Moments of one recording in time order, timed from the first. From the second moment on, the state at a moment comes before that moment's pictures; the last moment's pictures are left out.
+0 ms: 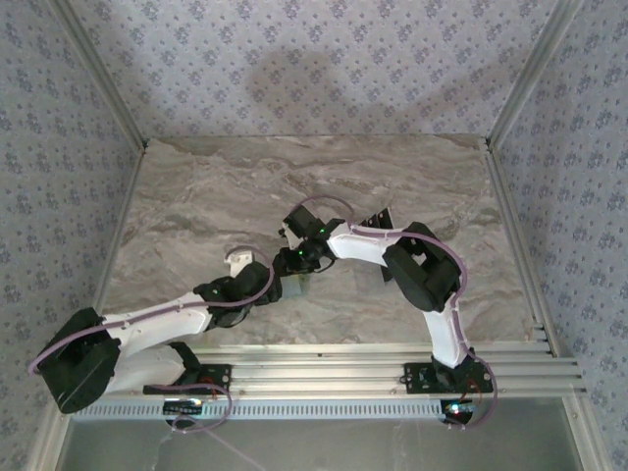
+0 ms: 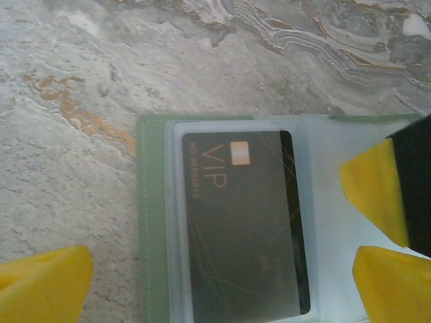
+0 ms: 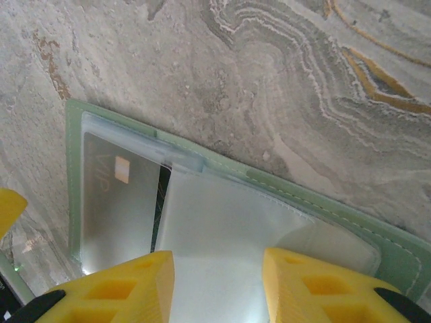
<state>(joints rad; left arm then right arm) -0.87 1.15 0.46 -0.31 -0.42 -0.89 0.83 2.05 1.36 -0.39 -0.39 0.54</state>
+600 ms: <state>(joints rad) -0.92 1.25 0.47 -0.23 -0.53 -0.90 0.80 2.05 1.35 -0.38 -0.39 0.54</state>
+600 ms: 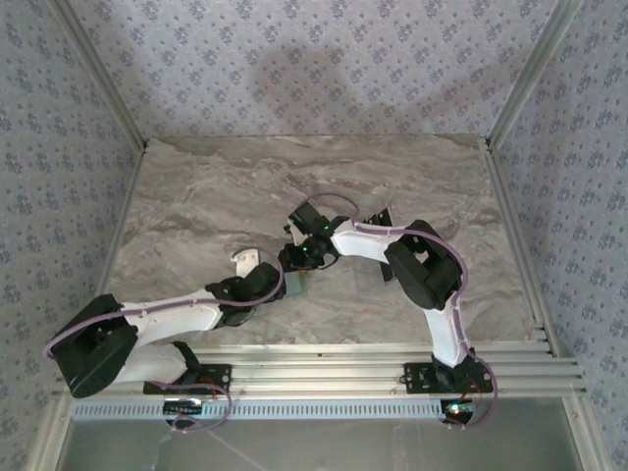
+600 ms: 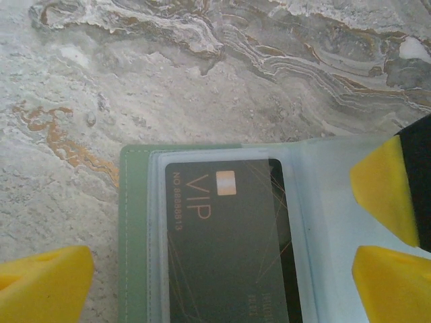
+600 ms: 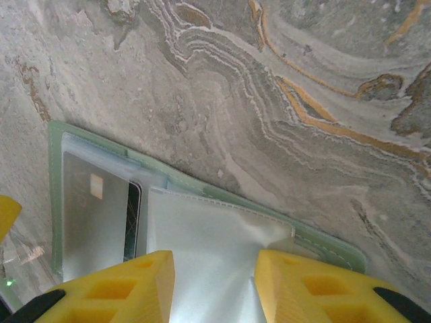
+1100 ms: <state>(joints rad) -0.98 1.04 0.38 -0.29 -0.56 -0.91 0.84 2.05 1.35 -0.36 -0.41 0.57</state>
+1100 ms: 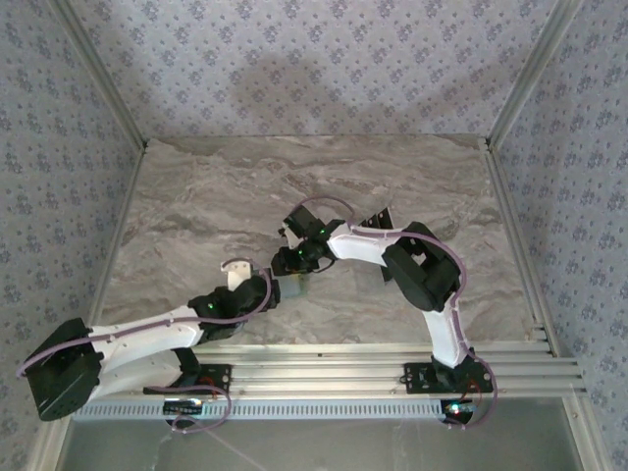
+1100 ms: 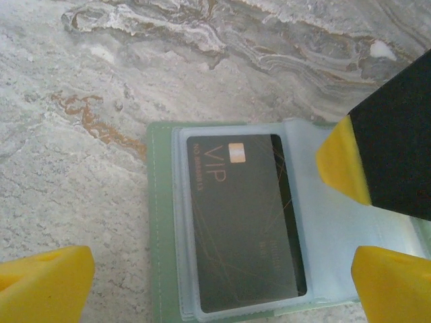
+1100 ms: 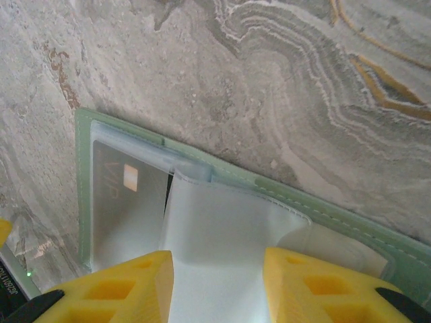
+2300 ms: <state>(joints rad) -0.98 1.25 0.39 -0.23 -0.57 -0.95 0.84 1.93 1.26 -0.35 -0.38 0.63</state>
